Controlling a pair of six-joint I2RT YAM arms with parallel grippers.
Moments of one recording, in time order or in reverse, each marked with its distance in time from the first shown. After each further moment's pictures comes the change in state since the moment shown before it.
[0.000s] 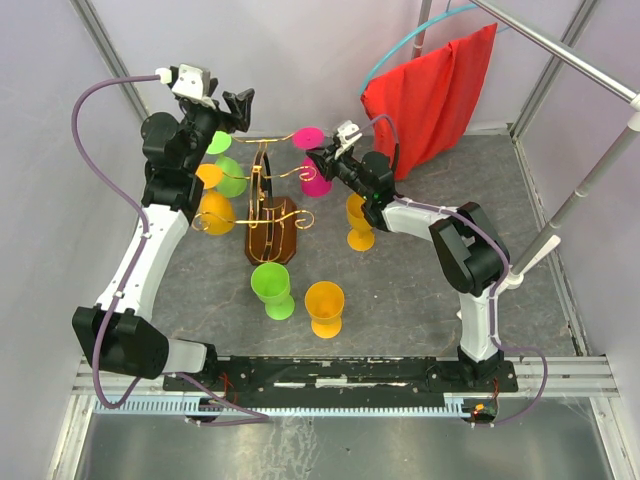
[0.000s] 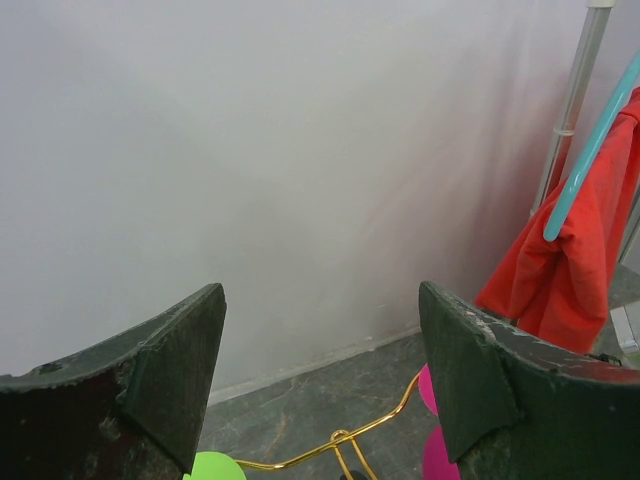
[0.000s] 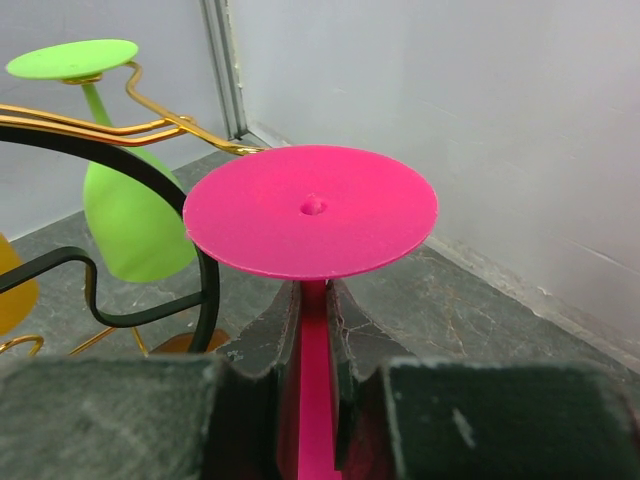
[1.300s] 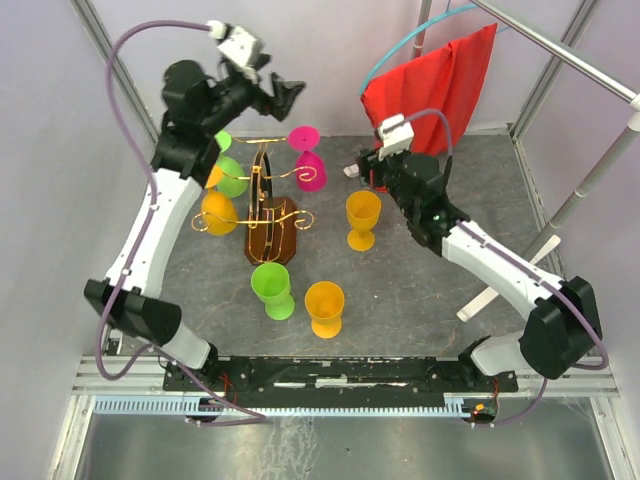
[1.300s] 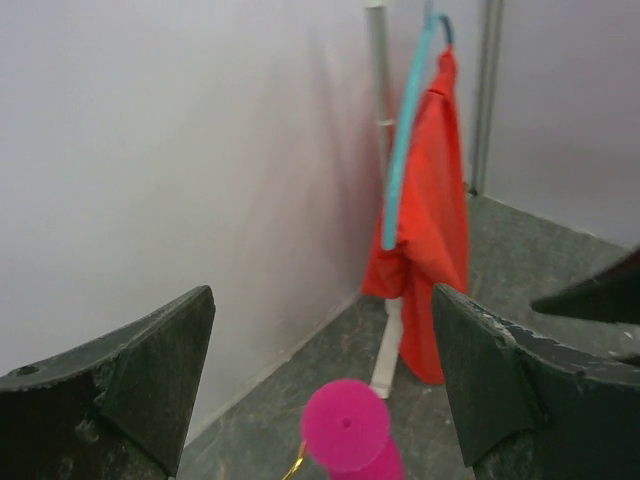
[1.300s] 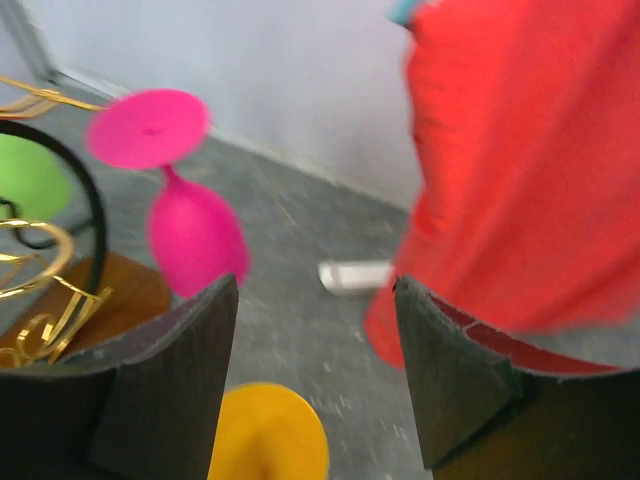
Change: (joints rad) left arm -0.113 0.172 0.430 -0.364 0.238 0.101; right arm 0.025 -0.635 -0.274 -0.511 0.399 -0.137
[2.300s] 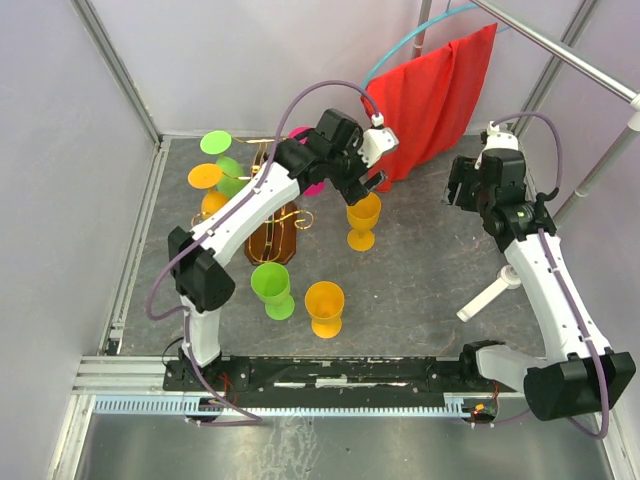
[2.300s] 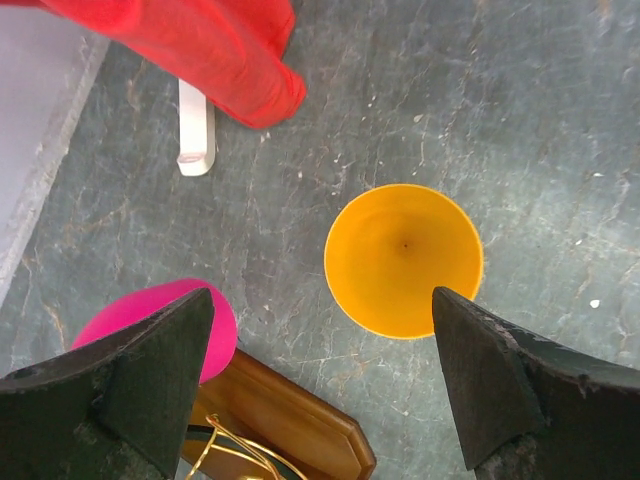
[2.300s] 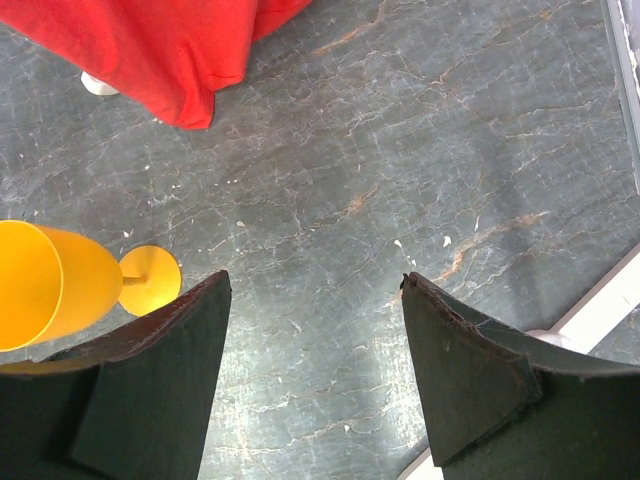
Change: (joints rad) left arm -0.466 0.395 0.264 -0.745 -0.322 0.297; right arm -0.448 -0.238 0.148 -0.978 0.028 0.344
